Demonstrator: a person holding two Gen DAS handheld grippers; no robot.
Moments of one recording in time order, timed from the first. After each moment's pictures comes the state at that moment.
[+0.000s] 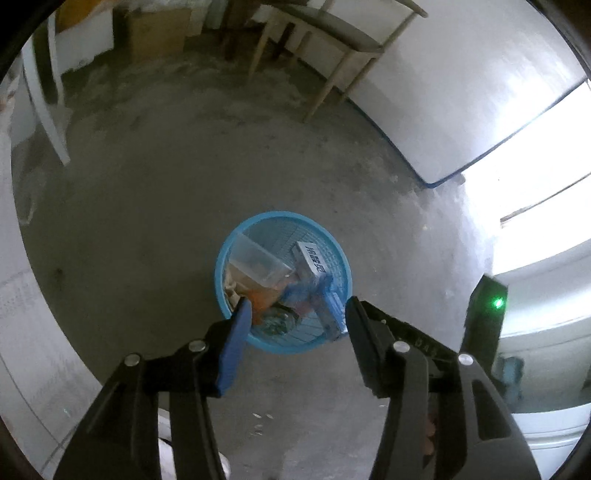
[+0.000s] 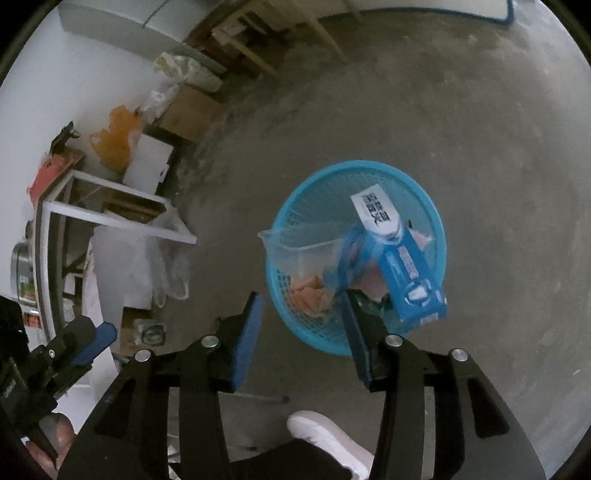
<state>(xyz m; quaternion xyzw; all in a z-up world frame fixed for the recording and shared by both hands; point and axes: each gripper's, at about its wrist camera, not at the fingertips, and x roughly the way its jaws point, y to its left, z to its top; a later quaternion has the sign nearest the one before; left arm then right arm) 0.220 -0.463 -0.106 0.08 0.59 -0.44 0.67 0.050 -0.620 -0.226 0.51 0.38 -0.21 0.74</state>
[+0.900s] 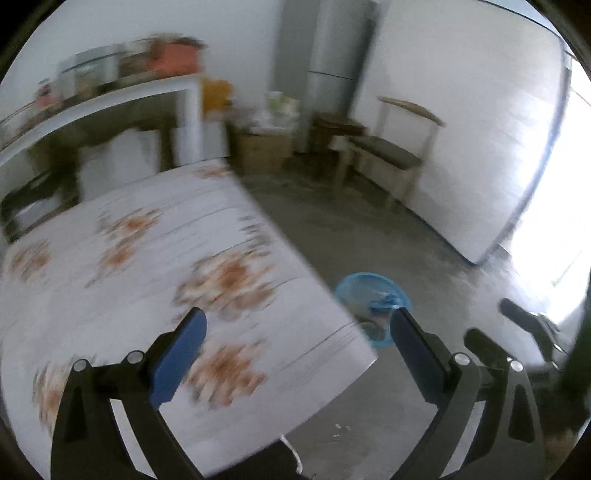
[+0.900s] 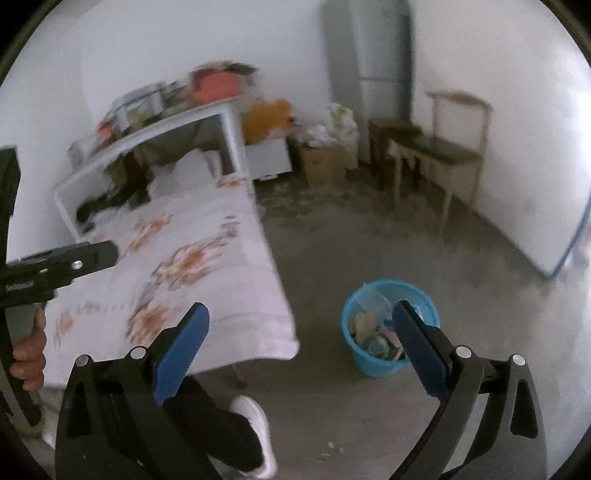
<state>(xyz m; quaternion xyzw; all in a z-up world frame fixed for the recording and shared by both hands) 0.078 -0.162 0.039 0.05 0.38 -0.30 0.87 -0.032 -0.350 -0.008 0.09 0.31 -0.13 0.94</state>
